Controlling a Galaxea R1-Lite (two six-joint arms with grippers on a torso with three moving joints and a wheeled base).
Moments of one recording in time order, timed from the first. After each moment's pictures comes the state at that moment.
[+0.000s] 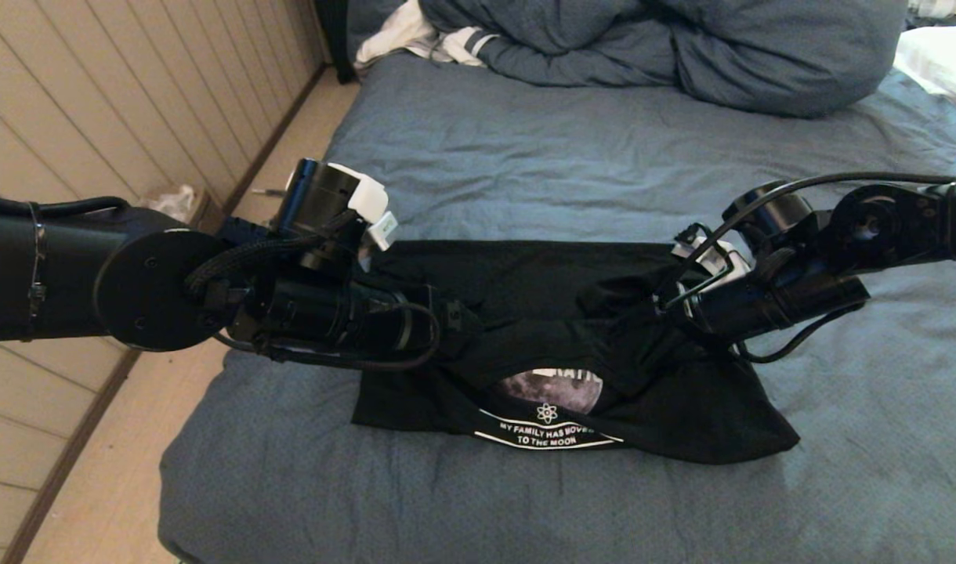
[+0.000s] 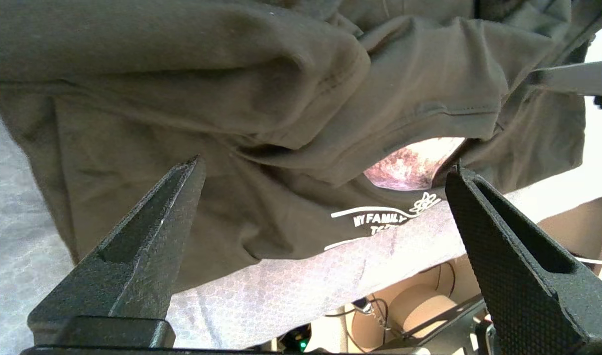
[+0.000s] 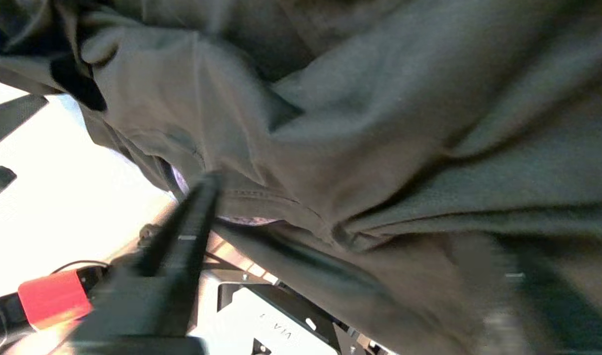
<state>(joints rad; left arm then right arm) -0.67 1.78 -1.32 0.17 -0.10 -0.52 0.16 1.89 -1.51 0.58 0.61 0.30</state>
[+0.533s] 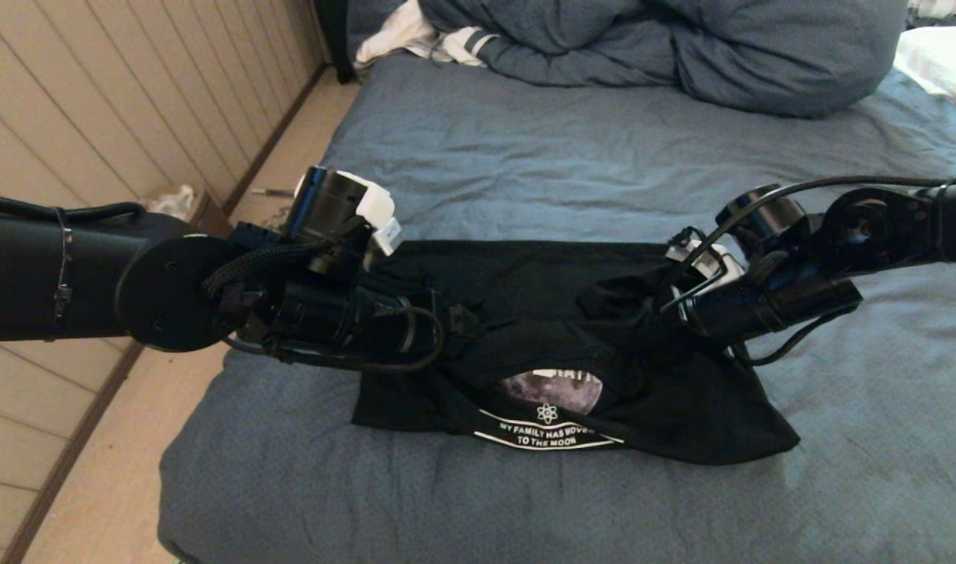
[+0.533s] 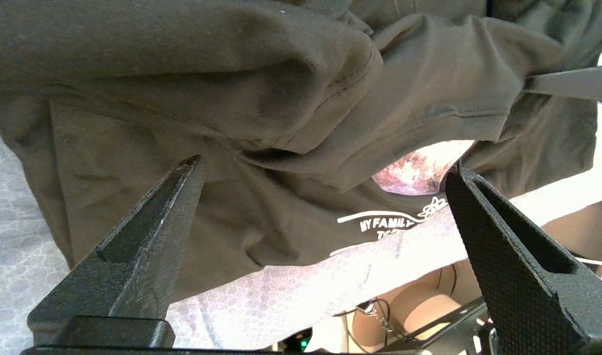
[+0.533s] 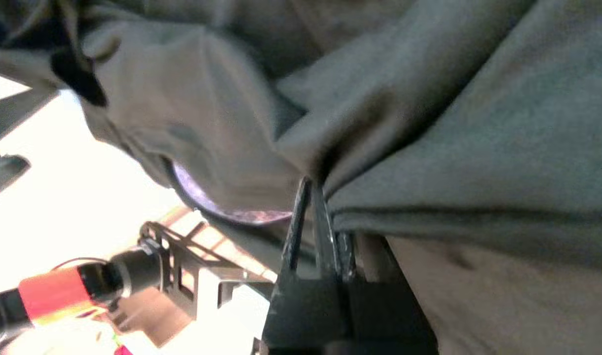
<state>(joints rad) -0.67 1.80 -1.33 0.17 -0.10 -0.52 0.16 1.89 -1.50 0.58 0.61 0.30</state>
